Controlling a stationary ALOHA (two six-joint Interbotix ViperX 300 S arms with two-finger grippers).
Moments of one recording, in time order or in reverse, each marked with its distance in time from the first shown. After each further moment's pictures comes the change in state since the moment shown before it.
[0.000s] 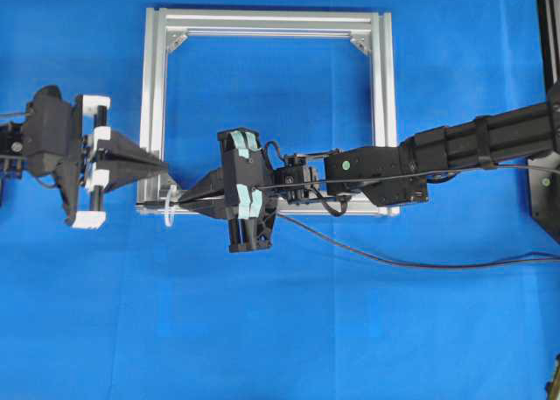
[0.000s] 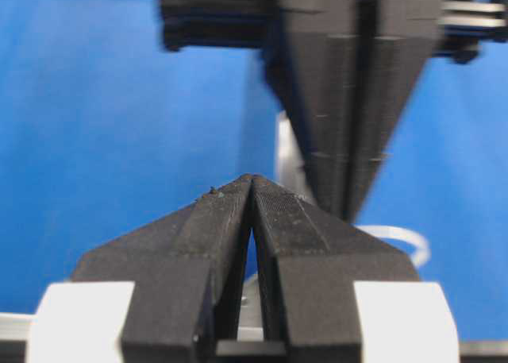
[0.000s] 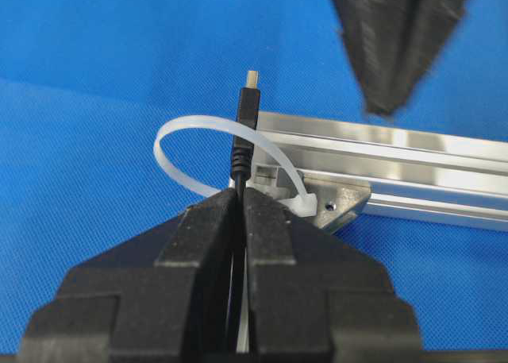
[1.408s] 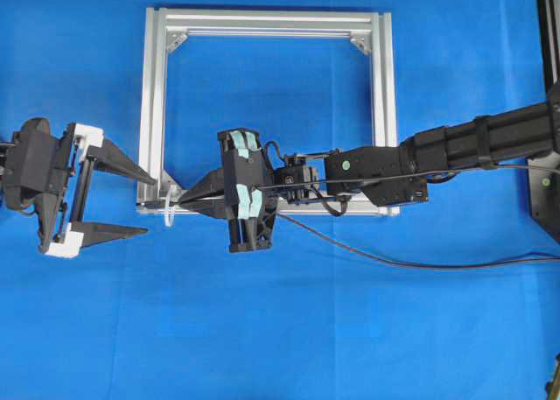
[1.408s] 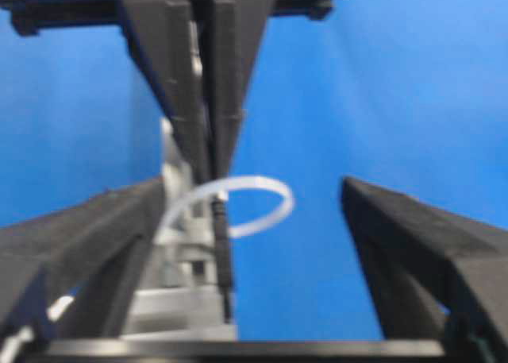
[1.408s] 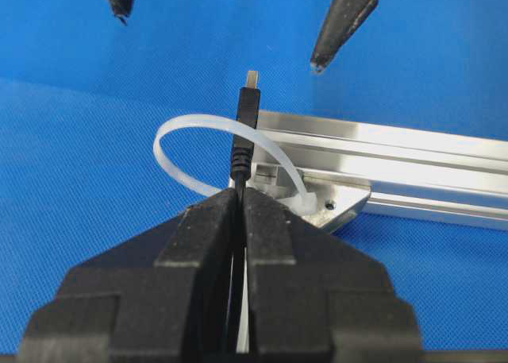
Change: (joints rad) left arm -0.129 -0.075 0.018 0.002 0.103 -0.002; right arm 0.000 0.000 0.000 0.000 0.000 0.000
